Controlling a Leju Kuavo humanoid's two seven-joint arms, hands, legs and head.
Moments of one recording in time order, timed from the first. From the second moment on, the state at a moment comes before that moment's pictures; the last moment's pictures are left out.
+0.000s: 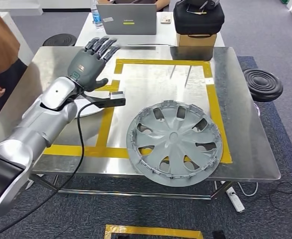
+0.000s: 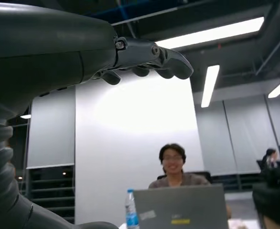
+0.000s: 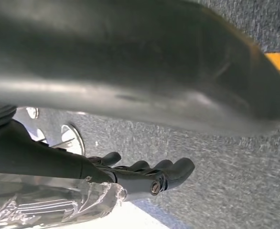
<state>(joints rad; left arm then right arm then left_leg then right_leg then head) -1.05 0.03 -0.52 -0.55 -1.05 0.48 -0.26 -0.12 0.17 -1.06 -0.21 1.43 -0.35 0.22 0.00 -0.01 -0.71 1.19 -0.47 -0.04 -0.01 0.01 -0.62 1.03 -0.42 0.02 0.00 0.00</state>
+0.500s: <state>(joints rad) -0.40 -0.20 -0.46 -1.55 0.20 0.28 -0.68 -0.10 0.19 -1.07 -0.21 1.42 -0.40 0.20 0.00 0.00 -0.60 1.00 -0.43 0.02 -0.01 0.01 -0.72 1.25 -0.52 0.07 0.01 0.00</state>
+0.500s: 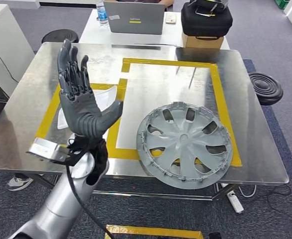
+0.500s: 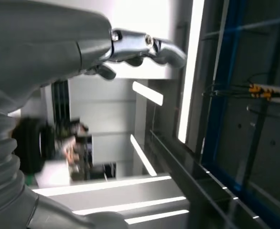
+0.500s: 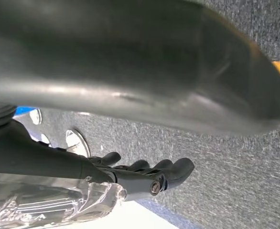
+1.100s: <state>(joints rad) -0.16 -0.25 -0.44 -1.59 0.41 0.03 -0.67 -0.10 0.22 -1.11 -0.21 1.36 -0.43 0.23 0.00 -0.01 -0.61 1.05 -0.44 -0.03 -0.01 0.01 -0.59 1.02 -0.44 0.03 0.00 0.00</state>
